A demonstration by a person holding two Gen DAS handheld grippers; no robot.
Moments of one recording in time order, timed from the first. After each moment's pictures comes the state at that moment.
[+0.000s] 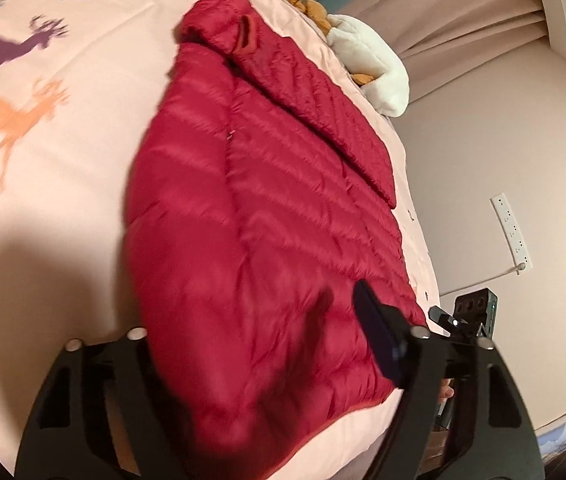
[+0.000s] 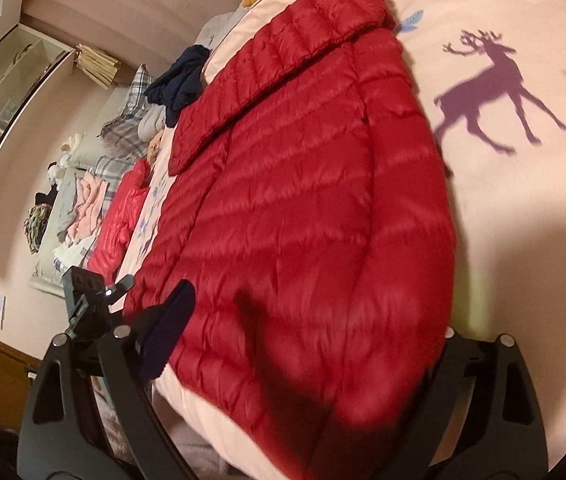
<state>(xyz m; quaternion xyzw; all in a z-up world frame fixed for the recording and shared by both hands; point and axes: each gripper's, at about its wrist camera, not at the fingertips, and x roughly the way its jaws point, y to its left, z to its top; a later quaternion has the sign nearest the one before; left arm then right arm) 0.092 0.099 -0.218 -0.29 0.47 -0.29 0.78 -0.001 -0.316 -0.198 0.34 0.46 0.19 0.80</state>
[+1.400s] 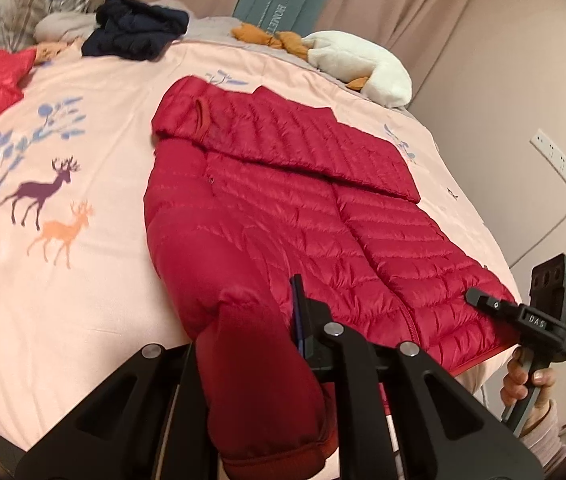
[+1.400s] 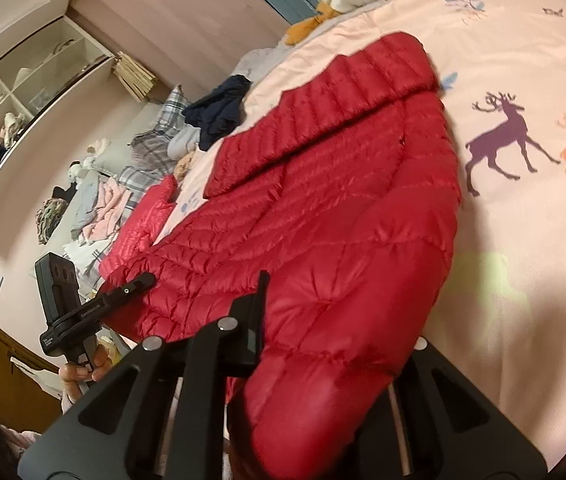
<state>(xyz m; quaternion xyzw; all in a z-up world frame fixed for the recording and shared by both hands) 0.046 0.057 -0.138 -0.10 0.39 -0.22 0.89 -0.038 -0.297 -0.150 0.31 0.36 0.20 0.85</state>
